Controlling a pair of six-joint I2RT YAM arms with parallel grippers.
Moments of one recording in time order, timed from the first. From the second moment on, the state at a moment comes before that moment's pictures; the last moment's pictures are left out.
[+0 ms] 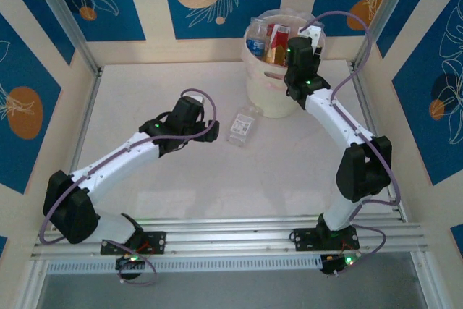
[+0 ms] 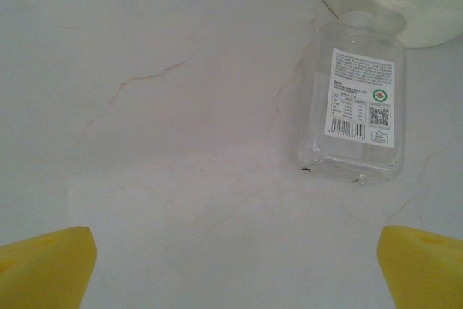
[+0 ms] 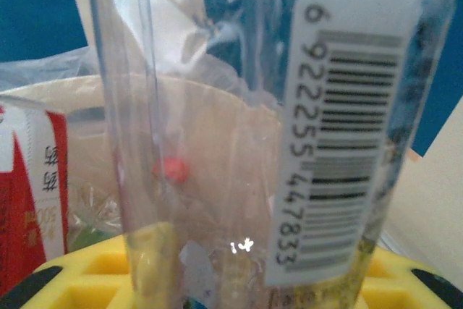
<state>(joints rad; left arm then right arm) -0.68 1.39 1.14 -0.57 -0.23 -0.39 0.32 1.69 1.51 -0.08 0.69 0.12</state>
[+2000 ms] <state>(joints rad) -0.68 1.41 1.16 -0.60 -0.22 -0.42 0.37 1.58 1.36 0.25 0.54 -0.06</state>
